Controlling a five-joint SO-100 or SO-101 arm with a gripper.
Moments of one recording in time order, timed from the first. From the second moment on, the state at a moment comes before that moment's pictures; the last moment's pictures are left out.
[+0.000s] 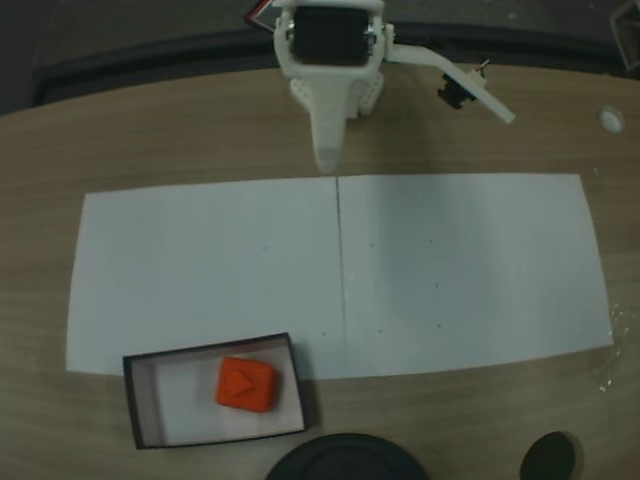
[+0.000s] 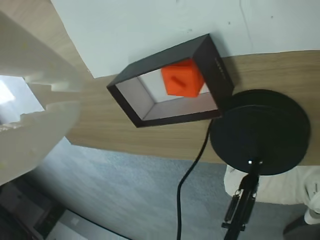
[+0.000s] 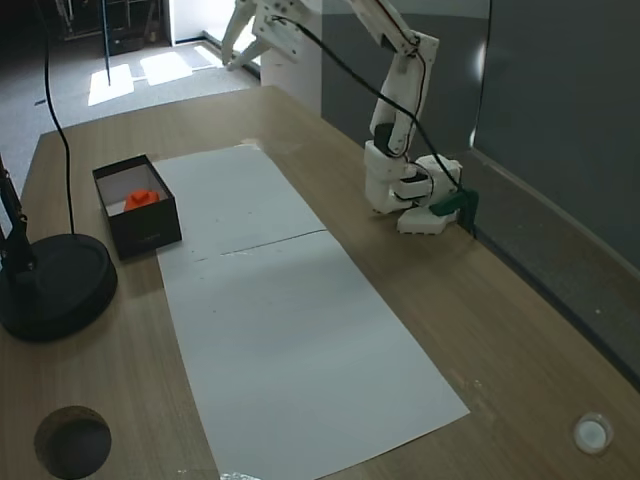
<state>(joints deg) 3.8 111.6 55.3 98.7 -1.2</state>
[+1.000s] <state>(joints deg) -1.1 197.8 136.6 80.2 -0.9</state>
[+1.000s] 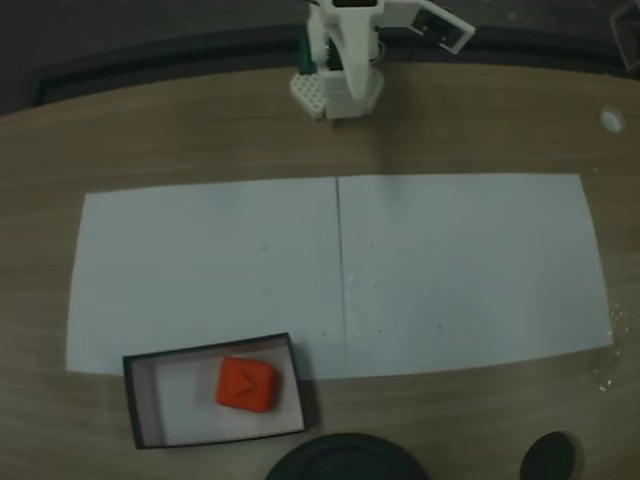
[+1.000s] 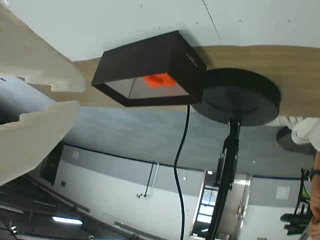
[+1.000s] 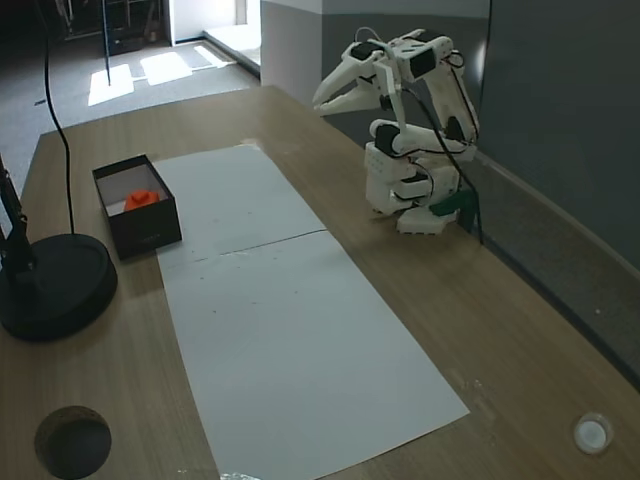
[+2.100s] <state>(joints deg) -1.6 197.9 171.9 74.1 5.7</state>
